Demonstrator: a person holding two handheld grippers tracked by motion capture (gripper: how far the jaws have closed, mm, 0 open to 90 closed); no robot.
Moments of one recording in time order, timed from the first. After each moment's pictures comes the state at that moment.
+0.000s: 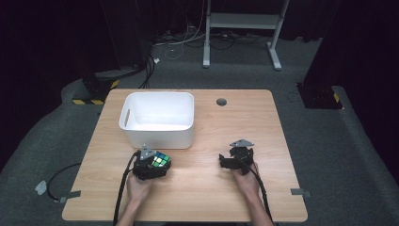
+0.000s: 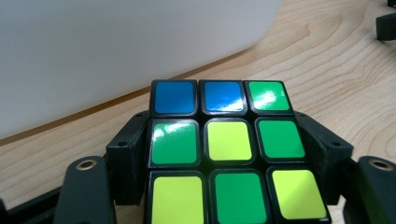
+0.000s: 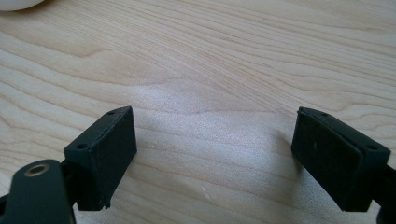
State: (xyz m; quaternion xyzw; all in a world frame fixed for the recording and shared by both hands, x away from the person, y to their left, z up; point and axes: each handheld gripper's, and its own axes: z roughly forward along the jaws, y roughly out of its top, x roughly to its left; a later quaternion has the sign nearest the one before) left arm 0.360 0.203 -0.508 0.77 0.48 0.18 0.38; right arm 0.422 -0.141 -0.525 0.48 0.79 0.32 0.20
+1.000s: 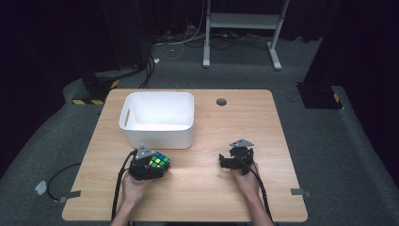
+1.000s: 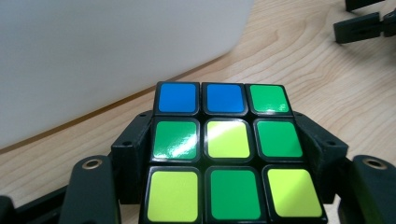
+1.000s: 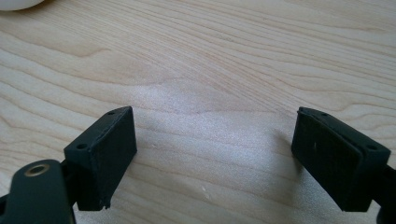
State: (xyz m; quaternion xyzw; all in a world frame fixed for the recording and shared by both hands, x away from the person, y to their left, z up) left arm 0.351 0.209 -0.485 0.78 0.46 0.16 0.39; right arm 0.422 -0.141 -0.525 0.48 0.79 0.32 0.20
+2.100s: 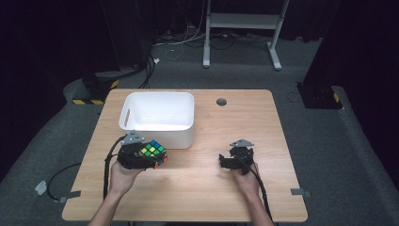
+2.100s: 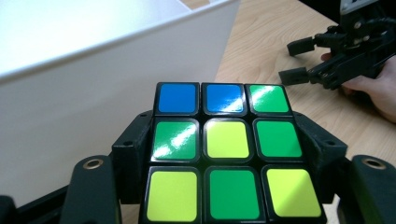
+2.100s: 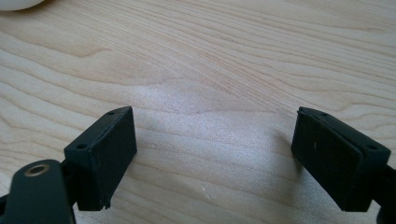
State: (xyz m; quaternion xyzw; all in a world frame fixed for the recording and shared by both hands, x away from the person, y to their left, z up) left arm 0.357 0.225 -0.410 0.79 0.42 0.13 0.43; right arm 0.422 -0.141 -0.525 0.48 0.79 0.32 0.20
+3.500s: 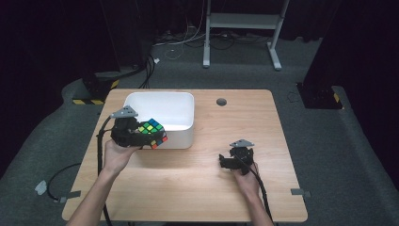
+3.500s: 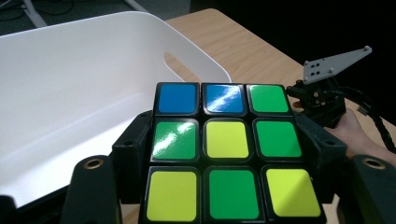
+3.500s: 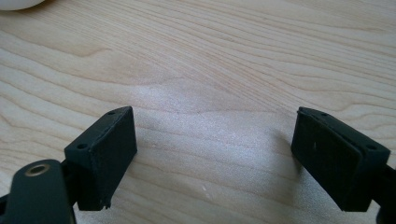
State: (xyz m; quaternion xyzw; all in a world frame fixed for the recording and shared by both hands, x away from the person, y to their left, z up) left arm 0.390 0.233 -0.346 0.78 0.40 0.12 0.46; right arm 0.422 -0.141 -0.525 0.48 0.79 0.32 0.20
